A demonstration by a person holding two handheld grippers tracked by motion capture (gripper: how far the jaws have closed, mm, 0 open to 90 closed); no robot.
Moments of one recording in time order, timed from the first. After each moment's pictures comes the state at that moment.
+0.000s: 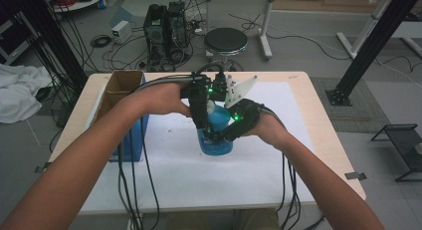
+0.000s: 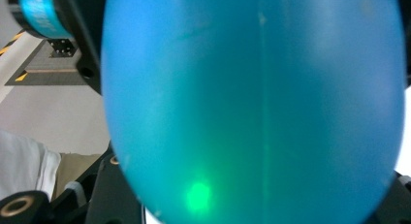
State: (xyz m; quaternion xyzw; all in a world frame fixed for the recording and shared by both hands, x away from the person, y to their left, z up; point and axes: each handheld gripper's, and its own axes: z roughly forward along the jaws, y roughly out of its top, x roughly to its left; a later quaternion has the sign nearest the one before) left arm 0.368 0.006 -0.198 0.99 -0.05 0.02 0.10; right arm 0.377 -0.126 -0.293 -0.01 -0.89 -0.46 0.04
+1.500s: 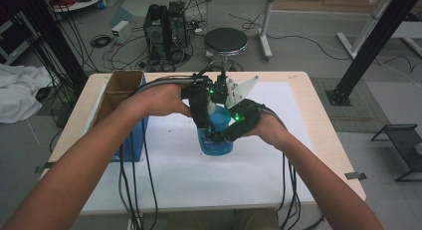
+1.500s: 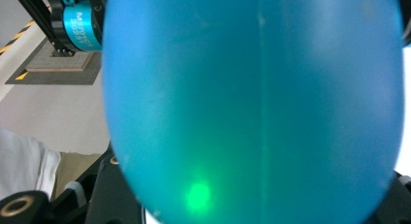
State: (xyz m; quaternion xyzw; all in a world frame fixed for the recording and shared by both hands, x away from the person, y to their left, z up) left arm 0.363 0.004 -0.199 0.99 -0.07 0.04 0.11; right arm 0.377 -0.128 -0.292 0.01 -0.88 -0.47 0.04
